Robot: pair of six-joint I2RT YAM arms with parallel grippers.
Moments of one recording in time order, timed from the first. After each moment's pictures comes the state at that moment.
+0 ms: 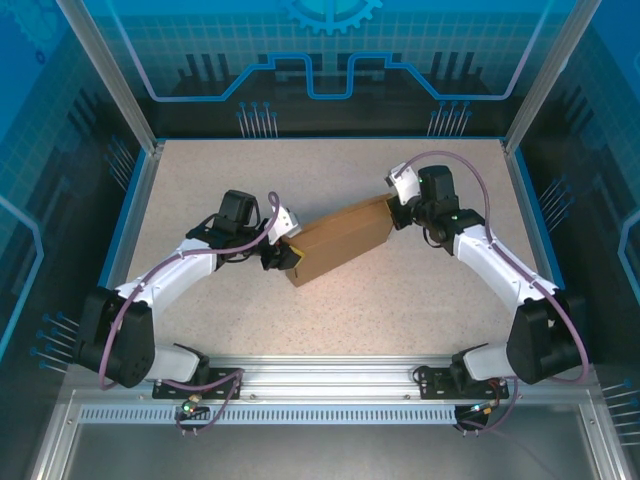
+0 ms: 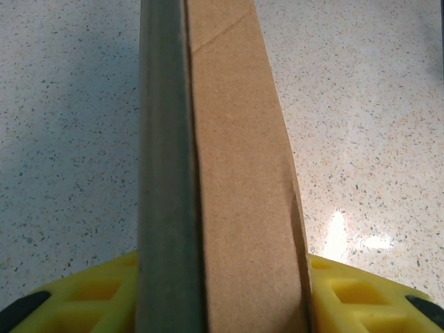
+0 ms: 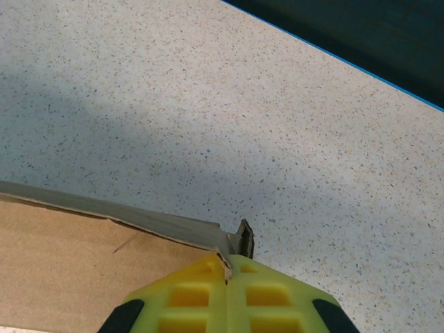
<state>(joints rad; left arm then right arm) -0.31 1.37 0.88 -0.35 0.69 0.48 0.30 1.38 1.02 -0.28 -0.13 -0.22</state>
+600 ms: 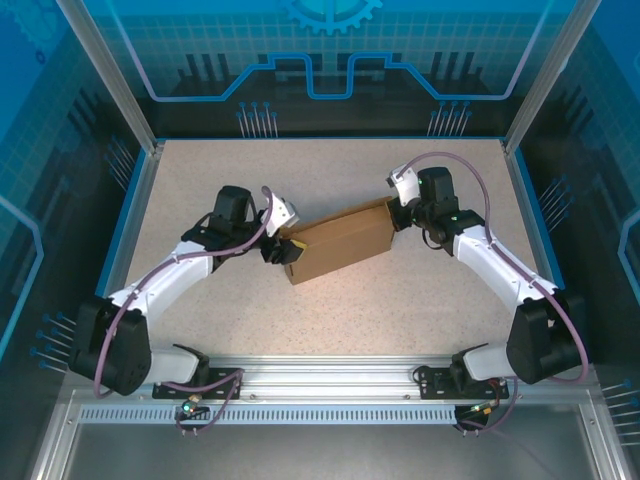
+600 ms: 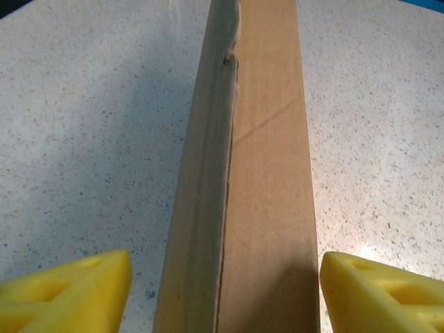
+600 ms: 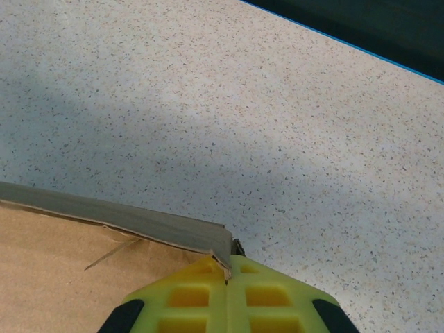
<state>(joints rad) -0.31 1.32 0.87 -0.23 0.62 0.38 0.30 1.38 1.01 -0.30 -0.13 -0.17</state>
